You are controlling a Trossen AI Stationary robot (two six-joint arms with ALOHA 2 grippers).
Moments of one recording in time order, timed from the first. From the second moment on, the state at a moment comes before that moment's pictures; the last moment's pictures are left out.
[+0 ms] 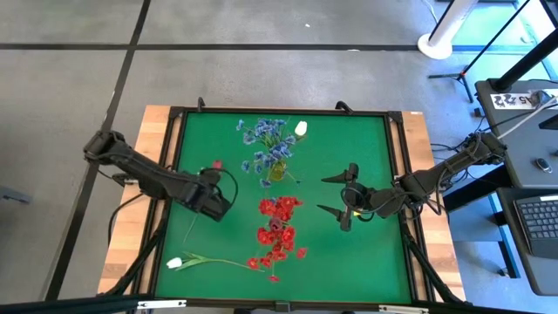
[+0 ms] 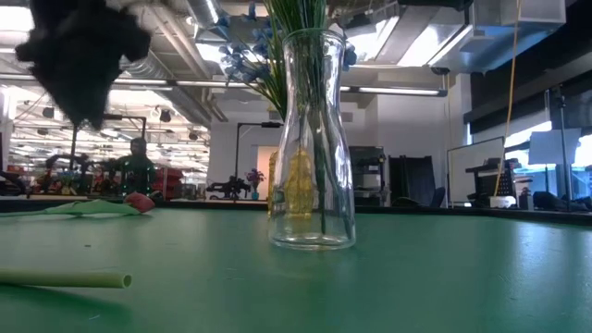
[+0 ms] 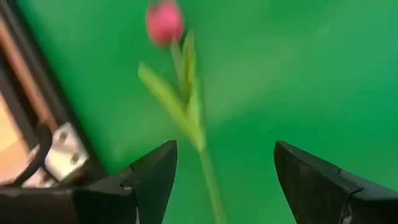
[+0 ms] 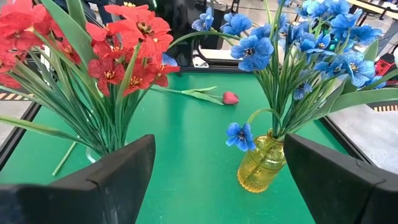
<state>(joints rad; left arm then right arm) -0.39 1.40 1.01 -1.32 -0.36 -1.42 0.51 1.13 0.89 -0.16 0.66 0.14</state>
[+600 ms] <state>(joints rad) -0.20 1.29 0.57 -0.86 -0.18 -1.24 0.51 1.13 0.89 -0.19 0.66 0.16</state>
